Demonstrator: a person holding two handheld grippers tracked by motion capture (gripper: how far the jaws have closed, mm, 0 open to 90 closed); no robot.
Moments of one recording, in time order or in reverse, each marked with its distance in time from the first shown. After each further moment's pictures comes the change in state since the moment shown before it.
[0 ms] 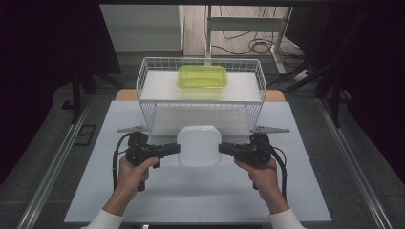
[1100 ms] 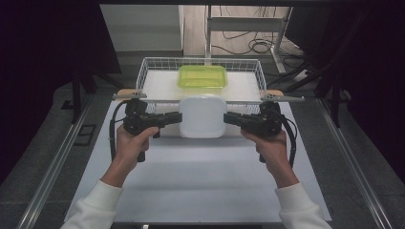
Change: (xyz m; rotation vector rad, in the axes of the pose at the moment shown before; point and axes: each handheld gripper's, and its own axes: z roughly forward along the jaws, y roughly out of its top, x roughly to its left) left arm -0.026 0.082 -0.012 -0.068 0.005 0.107; right arm 0.012 0.080 -0.023 -0.085 0.000 -0.081
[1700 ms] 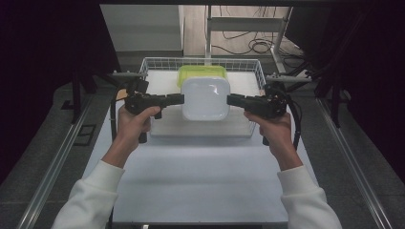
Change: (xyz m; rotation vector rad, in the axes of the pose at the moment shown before) left arm 0.003 0.047 0.004 -0.010 -0.023 0.013; right arm -0.005 0.043 -0.004 -0.032 -0.013 -0.021
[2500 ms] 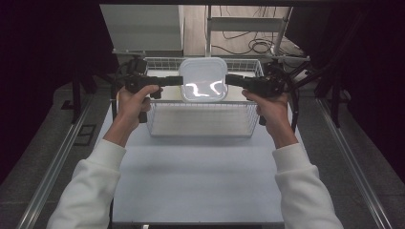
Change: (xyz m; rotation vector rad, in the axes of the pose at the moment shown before) left arm 0.030 0.040 0.007 -0.014 -0.023 -0.065; right arm -0.019 0.040 0.016 -0.044 0.028 0.032
